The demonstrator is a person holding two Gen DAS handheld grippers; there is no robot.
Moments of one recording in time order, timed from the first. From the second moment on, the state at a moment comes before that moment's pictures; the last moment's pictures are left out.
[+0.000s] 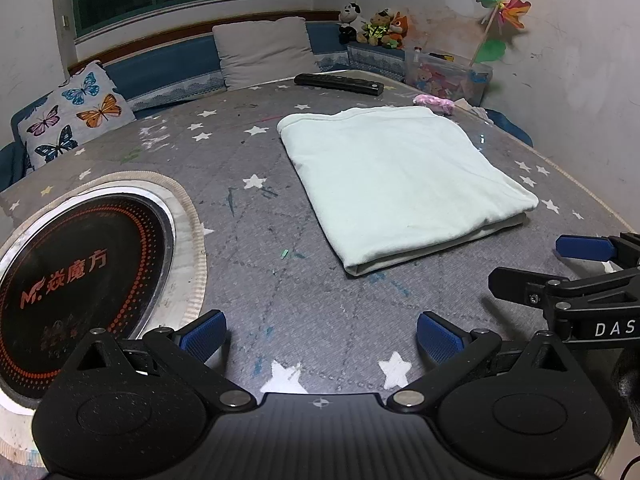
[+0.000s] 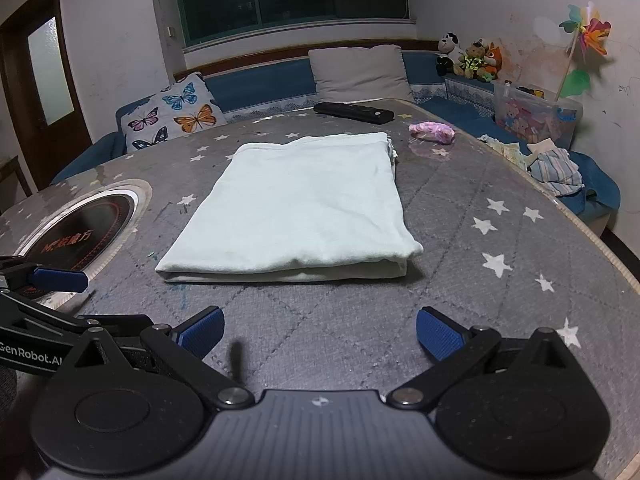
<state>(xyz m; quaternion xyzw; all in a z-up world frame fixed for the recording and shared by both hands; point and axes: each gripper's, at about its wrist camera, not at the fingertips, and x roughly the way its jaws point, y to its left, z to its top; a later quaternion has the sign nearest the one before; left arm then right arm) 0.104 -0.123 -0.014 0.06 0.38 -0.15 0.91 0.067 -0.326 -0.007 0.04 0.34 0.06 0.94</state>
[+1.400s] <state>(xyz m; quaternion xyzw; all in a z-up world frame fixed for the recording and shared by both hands) 0.103 -0.122 -0.011 0.06 0.38 -0.15 0.91 0.066 -0.324 -0.006 0.04 0.34 0.06 0.94</state>
